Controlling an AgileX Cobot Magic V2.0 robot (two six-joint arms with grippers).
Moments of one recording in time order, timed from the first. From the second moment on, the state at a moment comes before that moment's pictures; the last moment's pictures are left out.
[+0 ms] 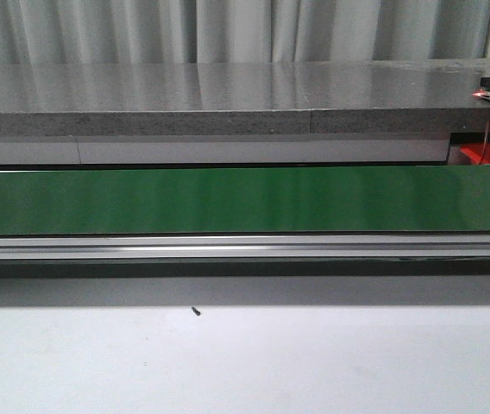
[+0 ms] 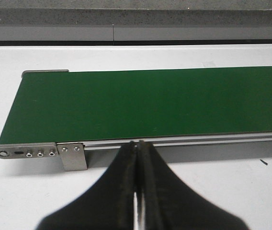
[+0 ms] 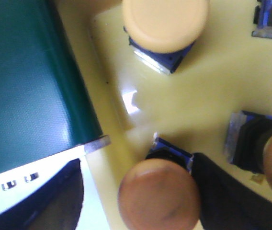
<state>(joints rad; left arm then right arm) 0.00 0.36 -0.47 -0.26 0.63 0.20 -0.32 1.41 -0.73 0.14 0.51 0.01</state>
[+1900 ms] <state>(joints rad) 0.00 0.36 -0.47 -0.26 0.63 0.20 -0.03 0.47 -0.44 0.09 0.28 -0.03</state>
